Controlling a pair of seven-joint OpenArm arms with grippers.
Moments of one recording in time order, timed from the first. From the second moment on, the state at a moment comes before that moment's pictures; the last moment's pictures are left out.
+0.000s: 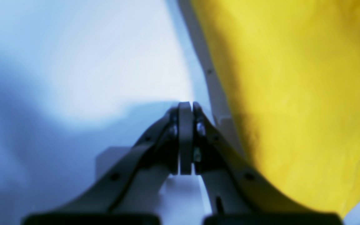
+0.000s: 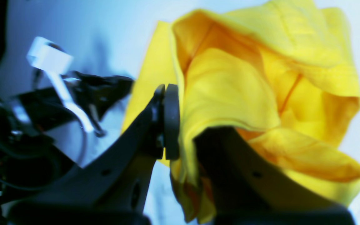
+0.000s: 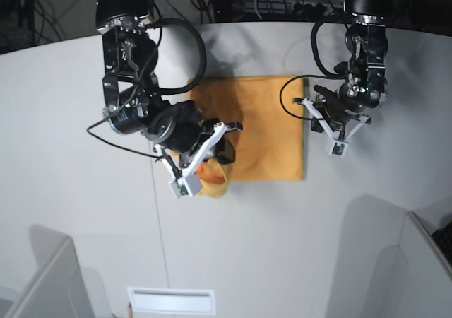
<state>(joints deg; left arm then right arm) 6.7 -15.7 -3.0 90.0 -19.3 -15.1 48.4 2.4 -2.0 -12.1 109.9 29.6 1.0 -67.6</state>
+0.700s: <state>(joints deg) 6.9 -15.7 -3.2 90.8 -19.9 -15.1 48.7 6.2 -2.6 -24.4 87.6 29.8 0.9 -50.2</state>
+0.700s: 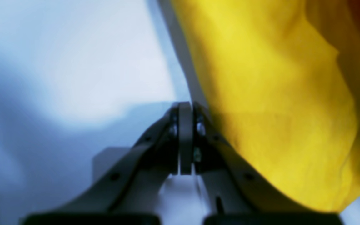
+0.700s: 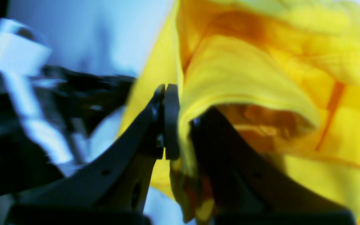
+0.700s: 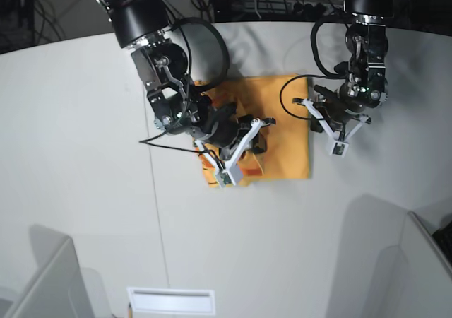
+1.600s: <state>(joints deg) 19.0 -17.3 -41.9 102.6 -19.9 -26.0 49.0 9.4 -2.7 -43.0 88.5 30.1 -17.8 -50.2</state>
